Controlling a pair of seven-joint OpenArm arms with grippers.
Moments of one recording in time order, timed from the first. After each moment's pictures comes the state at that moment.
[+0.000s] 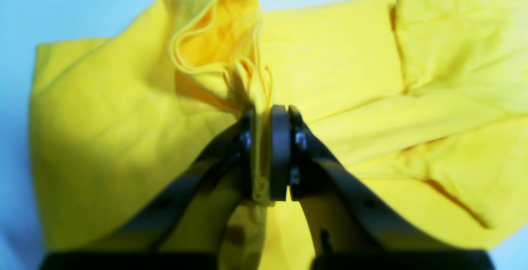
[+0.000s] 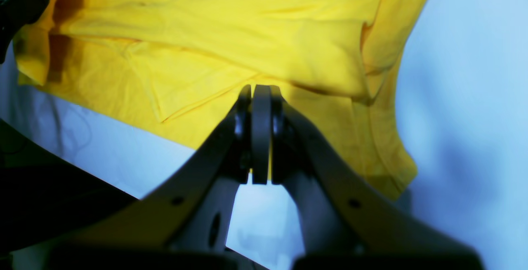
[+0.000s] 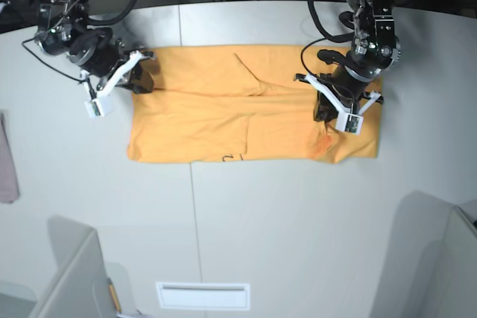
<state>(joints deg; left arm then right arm) 16.3 -6.8 -8.4 102.9 -15.3 -19.2 40.5 -20.3 9.3 15.5 109.1 41.5 22.4 -61.7</state>
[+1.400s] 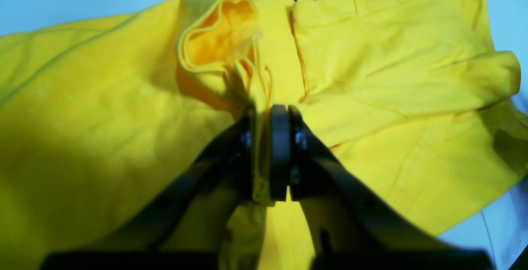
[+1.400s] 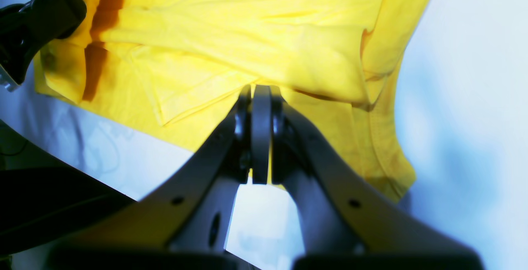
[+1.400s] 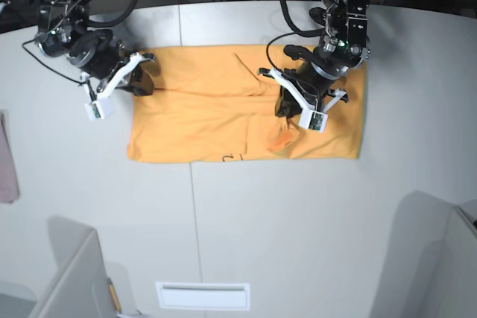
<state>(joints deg) 16.1 -3.1 0.6 102.6 -15.5 -15.5 40.5 -19.7 9.2 15.4 109.1 41.6 22.4 -61.8</state>
